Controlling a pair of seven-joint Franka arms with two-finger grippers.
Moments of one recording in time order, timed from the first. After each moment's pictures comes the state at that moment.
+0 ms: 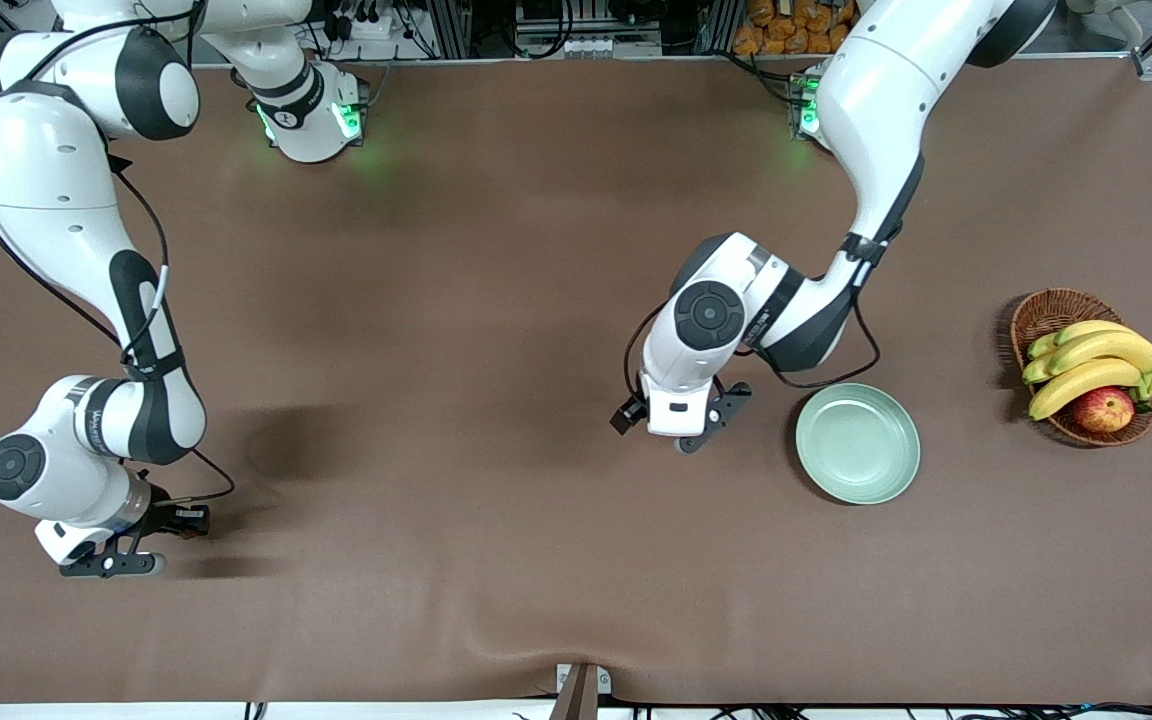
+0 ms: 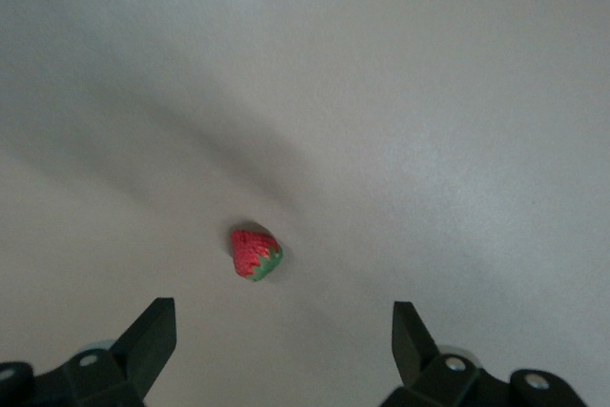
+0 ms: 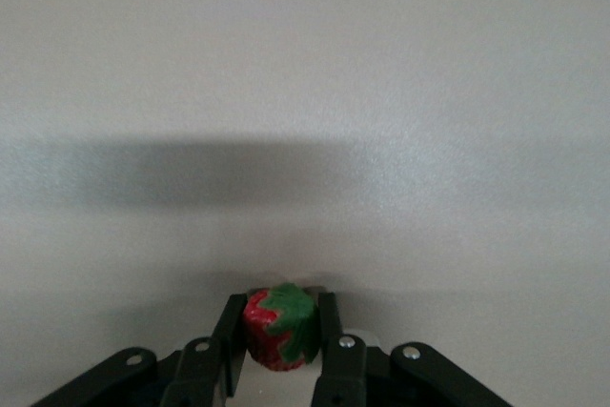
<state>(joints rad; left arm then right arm) -0.40 0.72 -0.28 -1.46 0.10 2.19 -1.42 -0.09 0.94 -0.04 -1.29 0.03 2.35 -0.17</state>
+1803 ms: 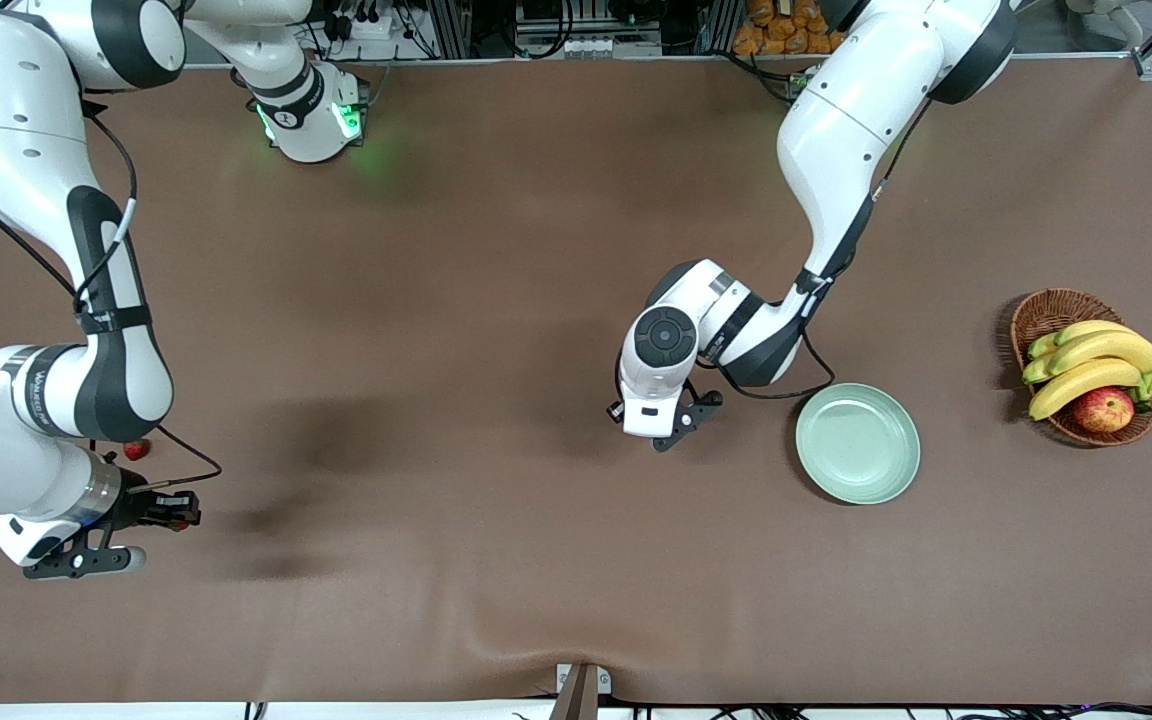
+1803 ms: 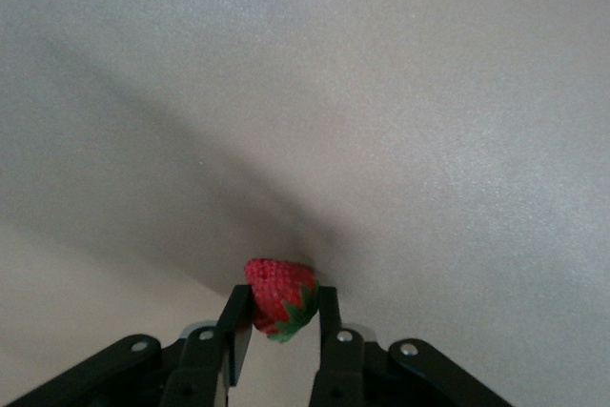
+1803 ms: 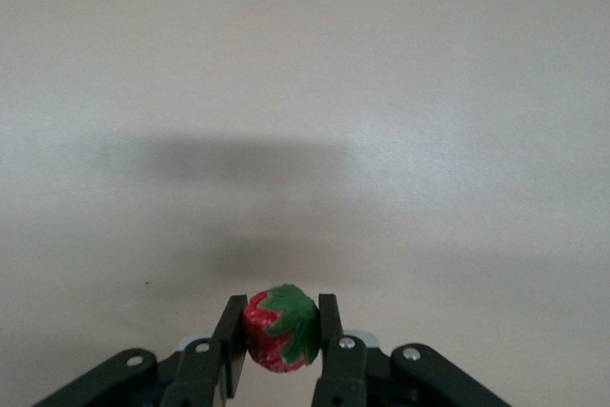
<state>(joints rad) -0.45 0.84 -0.26 -1.45 0.18 2.22 -1.40 -0.09 0.76 0.04 -1.29 0.03 2.13 -0.17</state>
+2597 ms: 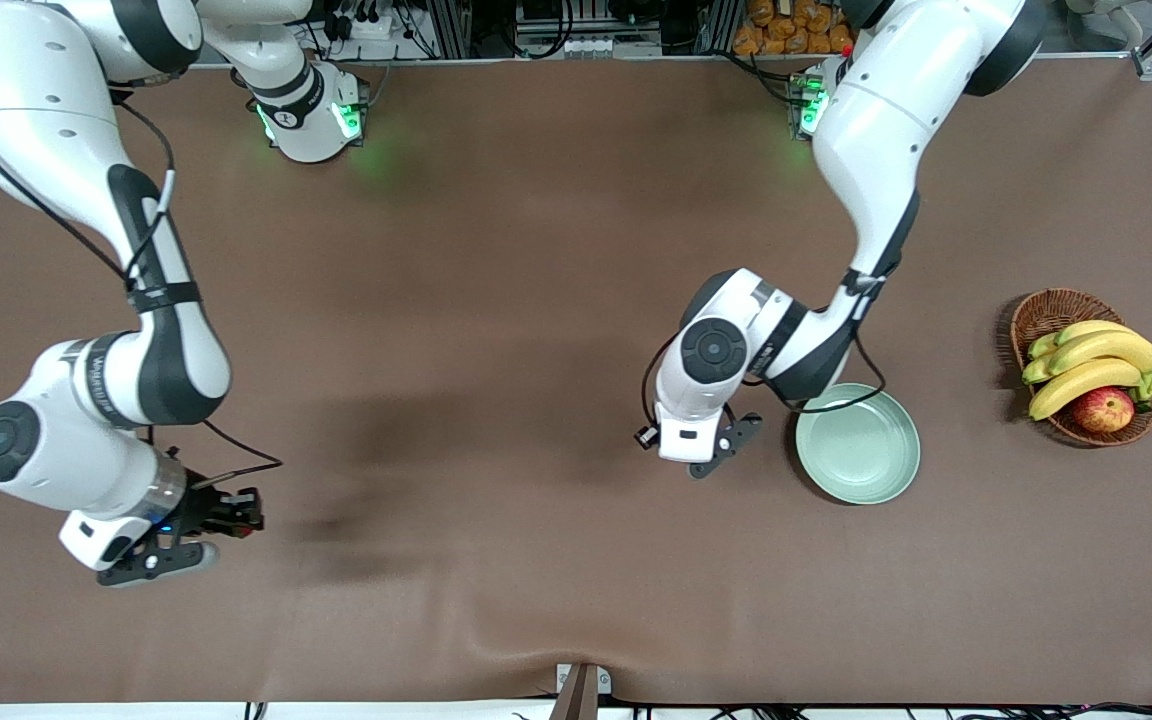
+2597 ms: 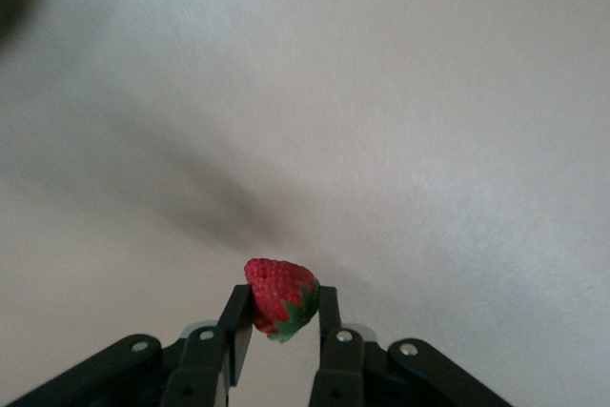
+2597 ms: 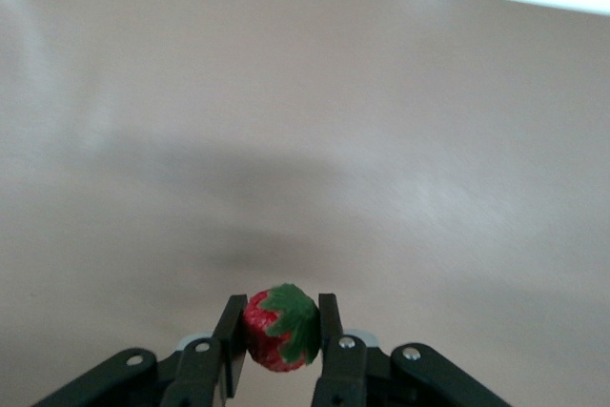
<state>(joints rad) -0.36 0.77 -0.26 -1.41 0.18 2.18 -1.32 0.00 0.74 0.12 -1.28 0.03 2.18 -0.17</state>
